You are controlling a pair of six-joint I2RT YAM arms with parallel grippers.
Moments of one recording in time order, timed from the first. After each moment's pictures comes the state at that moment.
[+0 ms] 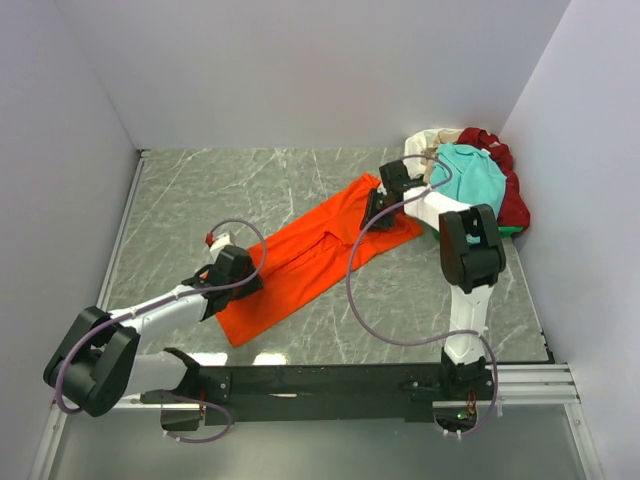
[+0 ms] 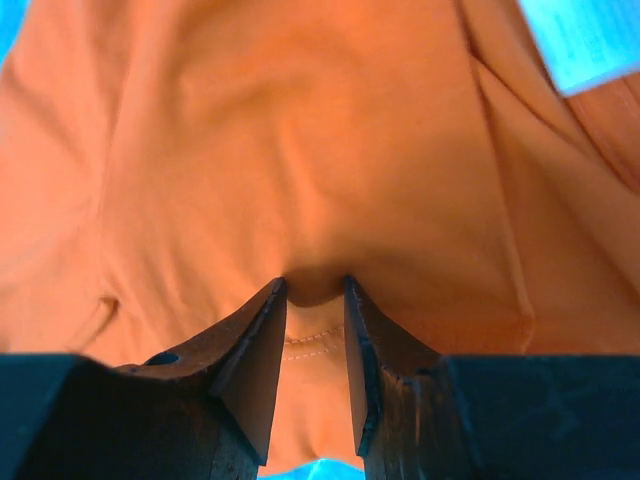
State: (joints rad) left arm -0.50 1.23 0.46 -0.07 -0.23 -0.84; right arm 0.26 2.02 1.38 -0.41 -0.19 0.48
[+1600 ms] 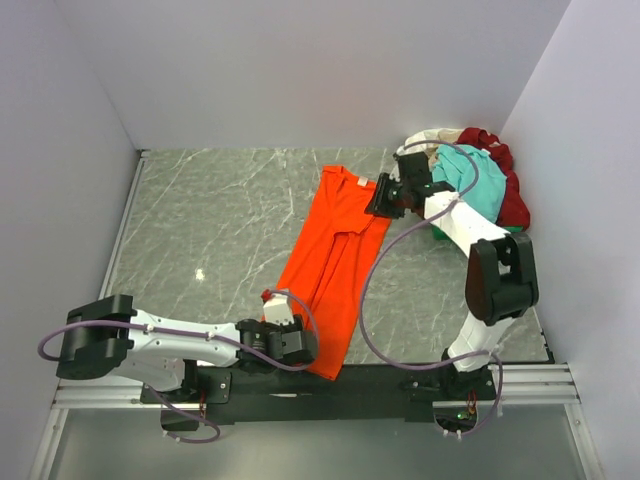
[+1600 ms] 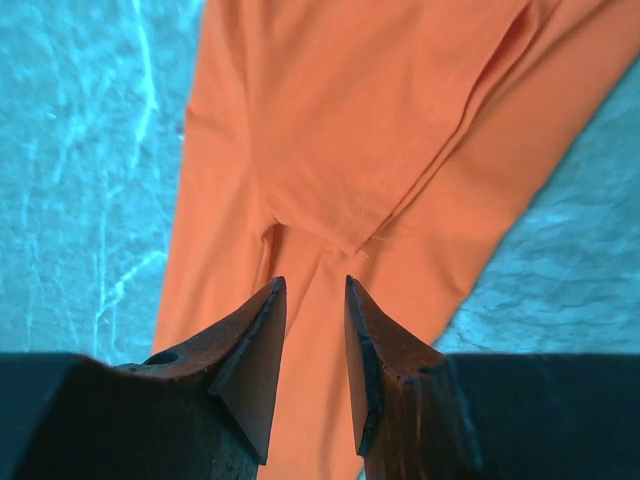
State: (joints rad) left arm -1.44 1.30 0.62 -0.50 -0.53 -1.52; right arm 0.25 1.73 1.31 -0.40 -0.23 0.47
